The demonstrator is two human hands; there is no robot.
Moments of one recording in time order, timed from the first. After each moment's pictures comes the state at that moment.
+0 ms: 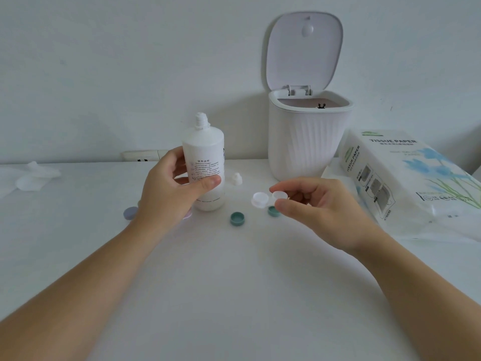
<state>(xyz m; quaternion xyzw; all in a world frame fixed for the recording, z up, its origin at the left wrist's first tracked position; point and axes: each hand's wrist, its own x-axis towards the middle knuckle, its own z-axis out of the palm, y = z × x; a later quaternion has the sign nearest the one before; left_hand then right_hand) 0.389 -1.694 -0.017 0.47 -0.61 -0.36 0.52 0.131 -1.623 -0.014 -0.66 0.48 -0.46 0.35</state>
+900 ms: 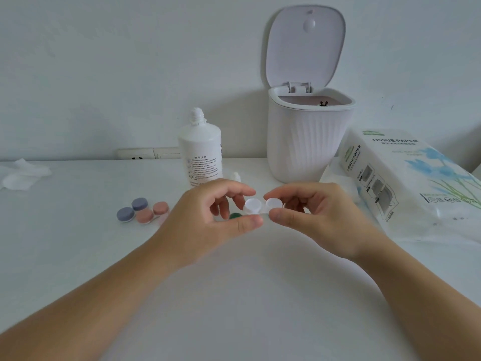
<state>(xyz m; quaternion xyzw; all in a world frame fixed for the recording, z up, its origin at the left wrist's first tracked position) 0.364 -1.653 -0.020 0.37 -0.78 -0.32 0.39 0.132 -1.621 -0.016 -0.70 0.46 -0.44 0.33</state>
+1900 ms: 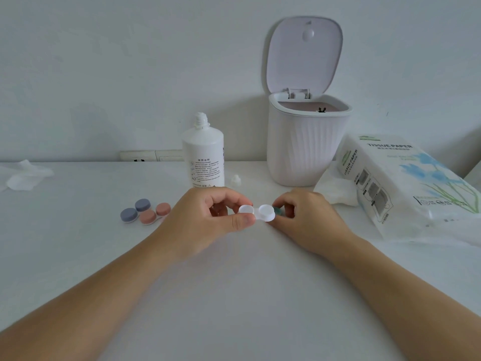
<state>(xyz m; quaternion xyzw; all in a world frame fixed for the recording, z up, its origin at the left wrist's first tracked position) 0.368 -1.658 -0.019 0.38 -0.75 -0.40 0.37 0.138 -1.645 -0.039 -0.70 0.66 -0.25 0.09</state>
